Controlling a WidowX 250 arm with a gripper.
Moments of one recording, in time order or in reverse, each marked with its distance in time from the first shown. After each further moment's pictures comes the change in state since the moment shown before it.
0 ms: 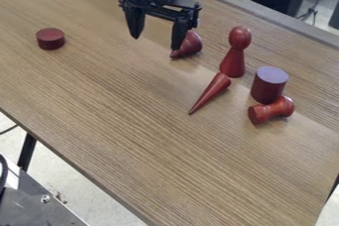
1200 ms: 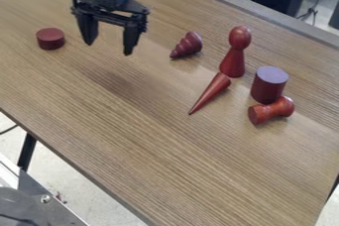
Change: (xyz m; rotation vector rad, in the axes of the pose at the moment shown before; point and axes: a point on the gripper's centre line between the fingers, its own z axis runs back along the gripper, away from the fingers) arm -0.018 0.069 -0.016 0.009 0.077 0.054
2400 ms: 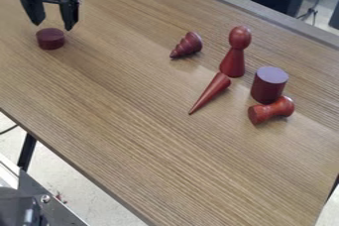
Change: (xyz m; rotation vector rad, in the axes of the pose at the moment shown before) arm 0.037 0.109 -0.027 -0.071 0.009 0.033
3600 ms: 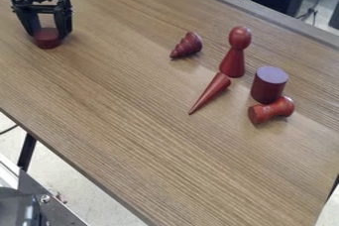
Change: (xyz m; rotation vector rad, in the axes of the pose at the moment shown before) arm 0.005 0.015 -0.027 -0.063 0.107 0.048
